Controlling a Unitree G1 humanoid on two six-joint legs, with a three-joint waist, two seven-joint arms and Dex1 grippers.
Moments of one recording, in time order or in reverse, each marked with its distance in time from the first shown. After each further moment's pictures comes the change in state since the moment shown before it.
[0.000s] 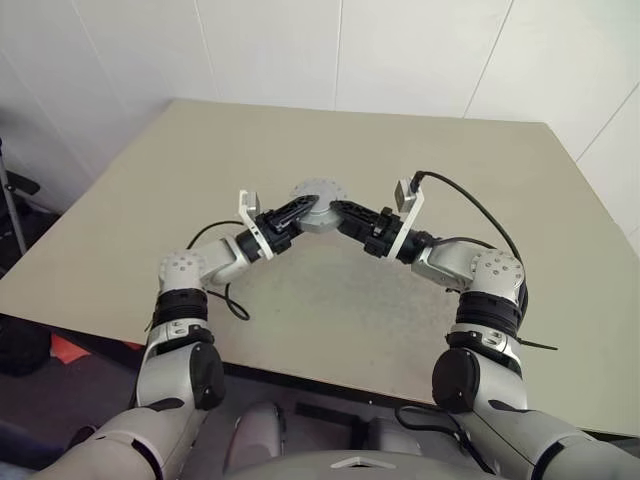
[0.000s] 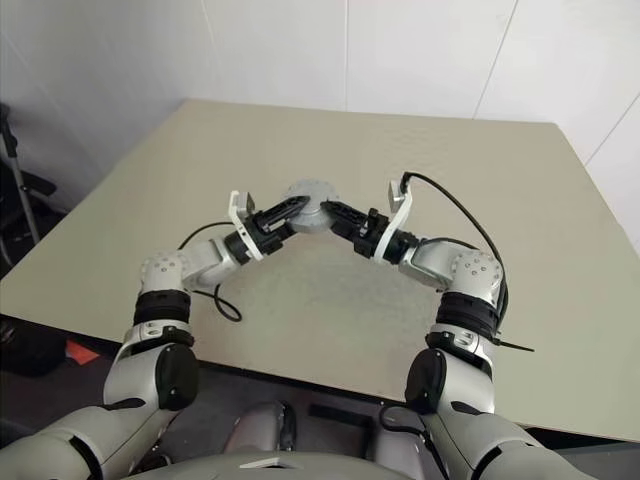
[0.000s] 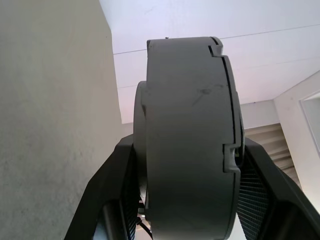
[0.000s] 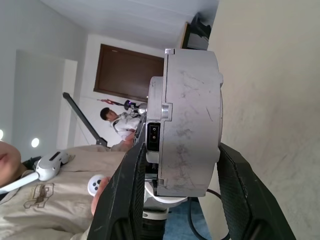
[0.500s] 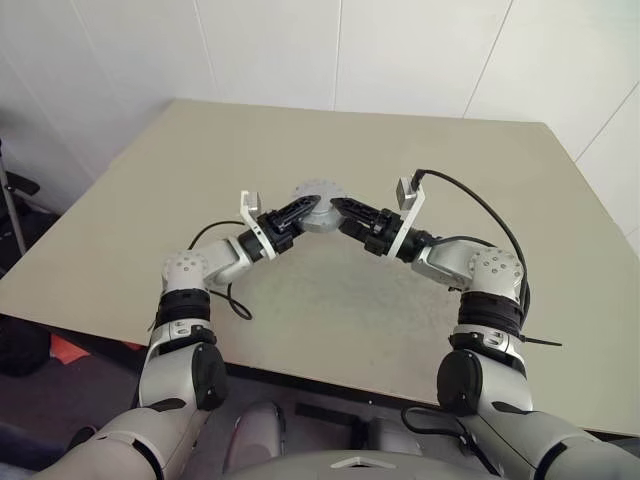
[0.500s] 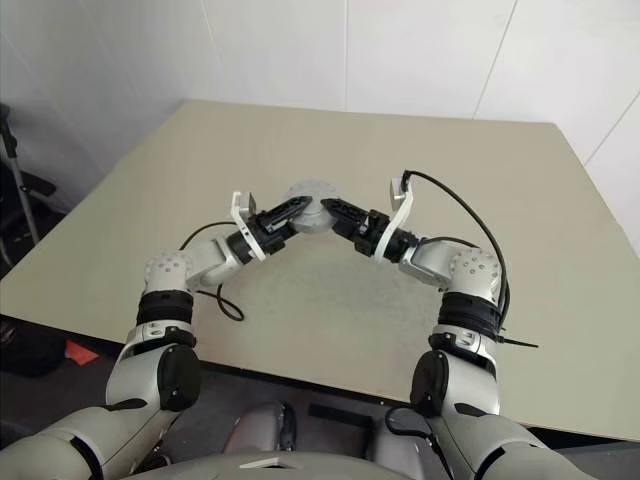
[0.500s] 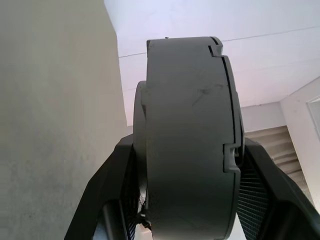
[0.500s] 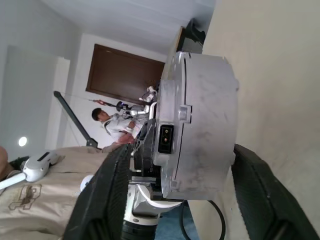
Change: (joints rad) left arm 0.001 -0.008 -0.007 0.008 0.037 -0.041 0.013; right arm 0.011 -0.035 0.096 0.000 -0.052 -0.114 0.040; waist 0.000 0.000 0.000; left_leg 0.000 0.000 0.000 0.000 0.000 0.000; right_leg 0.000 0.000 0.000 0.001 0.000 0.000
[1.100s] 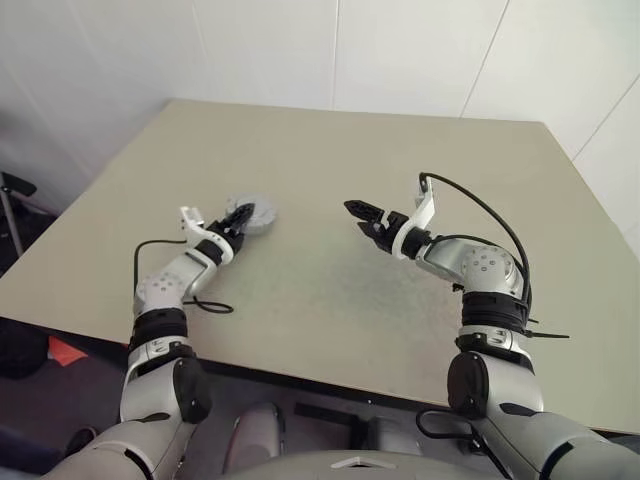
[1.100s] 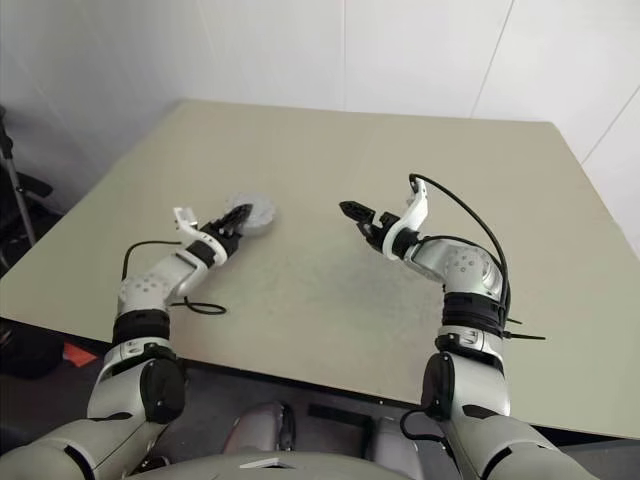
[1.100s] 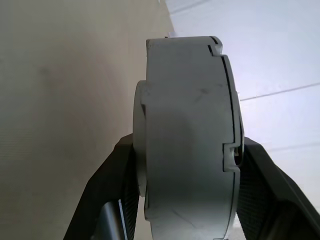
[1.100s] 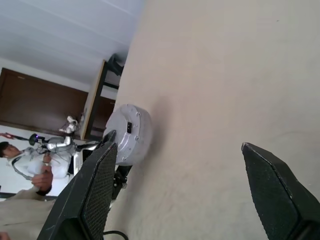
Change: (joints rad) left arm 0.129 0.075 0.112 -0.008 0.157 -0.397 0.154; right arm 0.011 -0.056 0.088 0.054 -0.184 -0.226 -0.014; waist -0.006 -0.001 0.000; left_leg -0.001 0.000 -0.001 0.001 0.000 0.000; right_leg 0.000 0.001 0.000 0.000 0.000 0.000
